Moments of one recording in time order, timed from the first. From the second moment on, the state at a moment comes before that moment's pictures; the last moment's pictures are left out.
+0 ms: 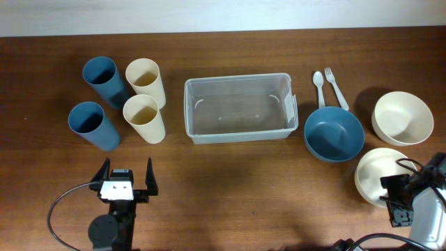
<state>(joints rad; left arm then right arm) 0.07 0.01 0.02 -0.08 0.07 0.06 -0.80 1.26 0.73 -0.87 0.04 0.72</state>
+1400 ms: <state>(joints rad) 0.07 0.01 0.02 -0.08 0.07 0.06 -0.81 1.44 0.74 -0.78 0.00 0.72</state>
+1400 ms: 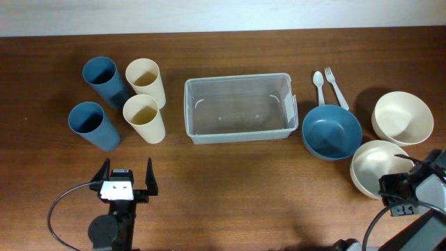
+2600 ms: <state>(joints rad) 0.07 0.01 0.02 -0.08 0.07 0.06 -1.19 1.03 0.79 -0.98 -0.79 0.25</state>
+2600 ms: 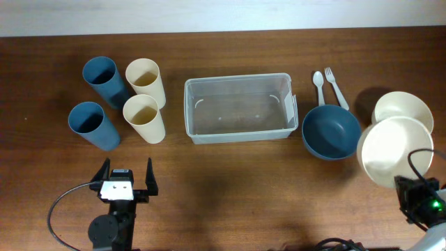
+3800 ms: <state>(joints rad) 0.07 0.01 0.02 -0.08 0.07 0.06 -0.01 1.40 1.17 -0.57 -0.36 0.48</state>
